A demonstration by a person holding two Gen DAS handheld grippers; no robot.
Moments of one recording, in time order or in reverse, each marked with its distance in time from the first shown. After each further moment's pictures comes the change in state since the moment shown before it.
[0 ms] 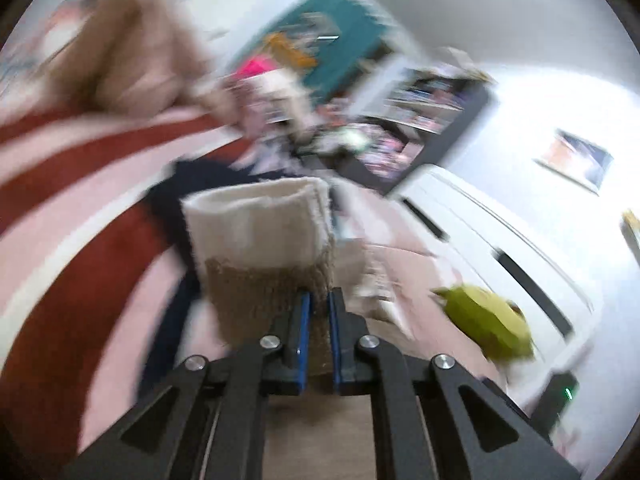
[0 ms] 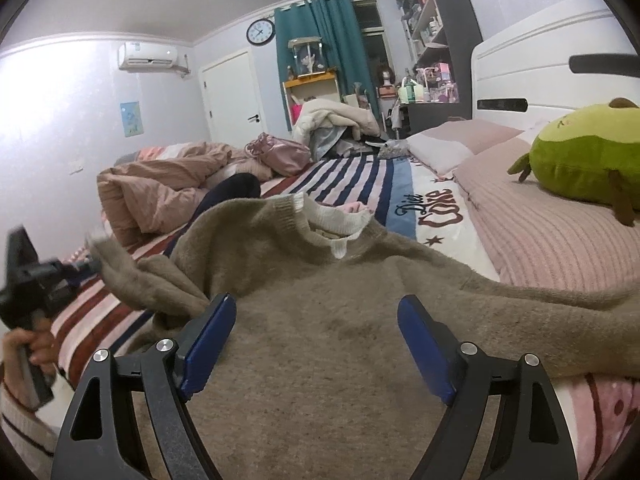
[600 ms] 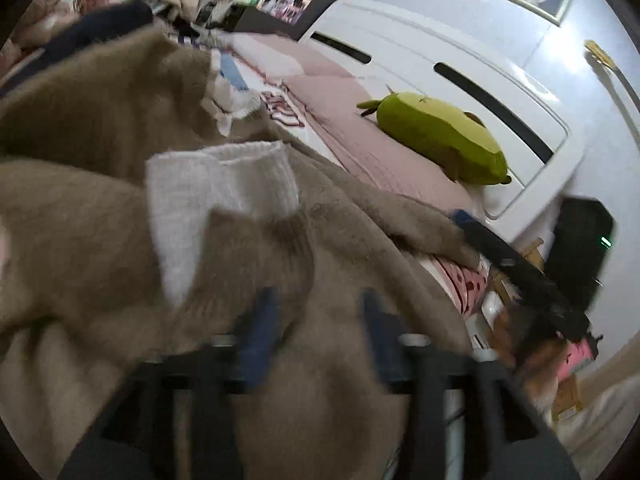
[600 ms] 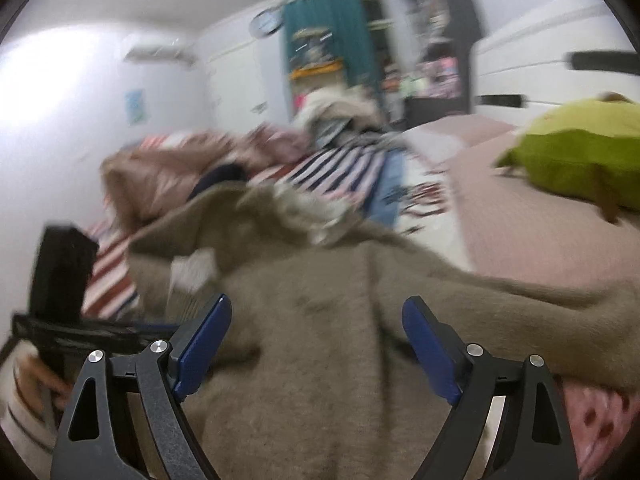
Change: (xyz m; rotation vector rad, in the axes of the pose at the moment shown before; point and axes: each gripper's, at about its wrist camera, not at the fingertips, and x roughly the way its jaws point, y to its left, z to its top) left arm 0.113 -0.116 -0.105 0.249 0.522 -0.138; right arm -0.015 -0.031 -0.006 -0.077 0.075 0.057
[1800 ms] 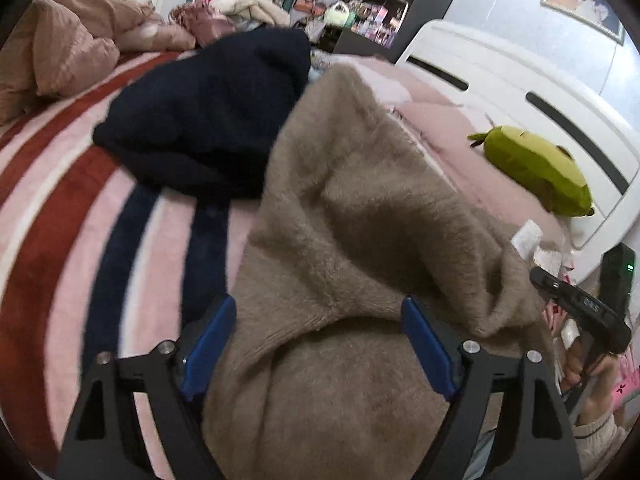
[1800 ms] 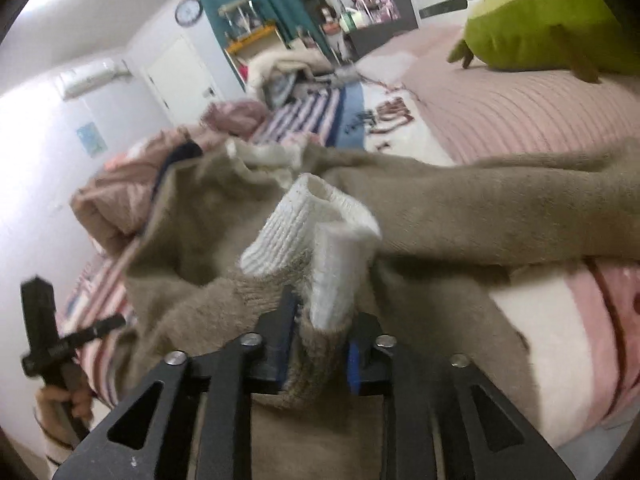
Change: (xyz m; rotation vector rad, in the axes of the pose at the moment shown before) left arm -0.038 0.094 -0.007 -0.098 -0.031 0.342; right arm 0.011 -0.049 -0.032 0.326 0.147 -0.078
